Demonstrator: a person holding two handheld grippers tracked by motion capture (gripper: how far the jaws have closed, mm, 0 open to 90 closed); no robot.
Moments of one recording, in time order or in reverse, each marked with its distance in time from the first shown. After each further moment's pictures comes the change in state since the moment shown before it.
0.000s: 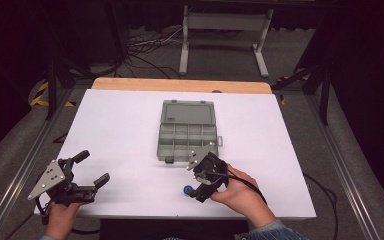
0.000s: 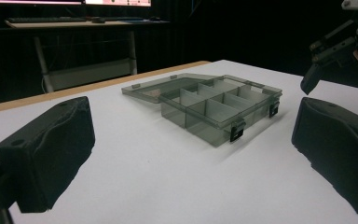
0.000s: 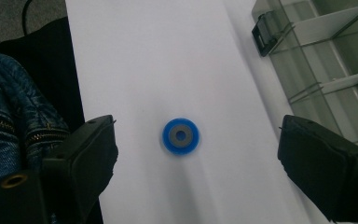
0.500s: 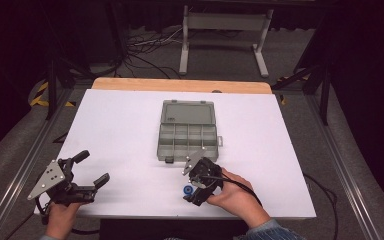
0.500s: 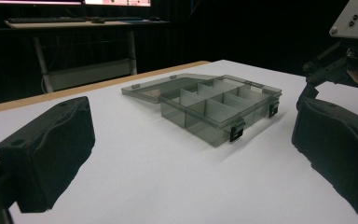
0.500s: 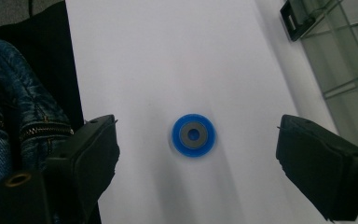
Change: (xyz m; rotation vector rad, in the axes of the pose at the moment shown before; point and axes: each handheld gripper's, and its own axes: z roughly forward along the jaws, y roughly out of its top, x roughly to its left) left arm 0.000 0.000 0.000 0.000 -0.002 0.004; right arm 0.002 -0.003 0.024 0.056 0.048 -0.002
